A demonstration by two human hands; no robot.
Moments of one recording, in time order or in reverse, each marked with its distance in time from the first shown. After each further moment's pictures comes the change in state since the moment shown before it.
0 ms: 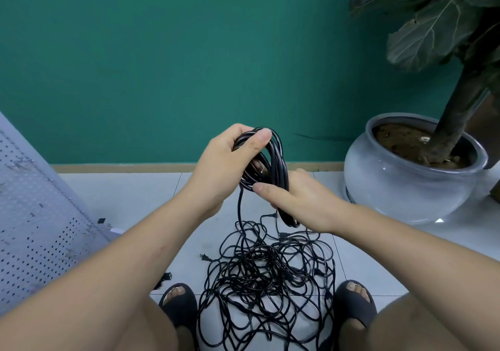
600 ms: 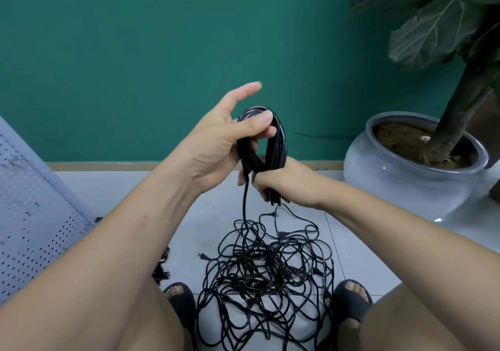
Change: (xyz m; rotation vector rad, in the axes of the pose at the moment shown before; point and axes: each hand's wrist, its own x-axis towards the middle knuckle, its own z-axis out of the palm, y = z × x) left_hand 0.025 0.025 -0.013 -0.428 -0.264 -0.028; right_hand 0.037 -0.010 -0.004 0.321 -0.093 0.126
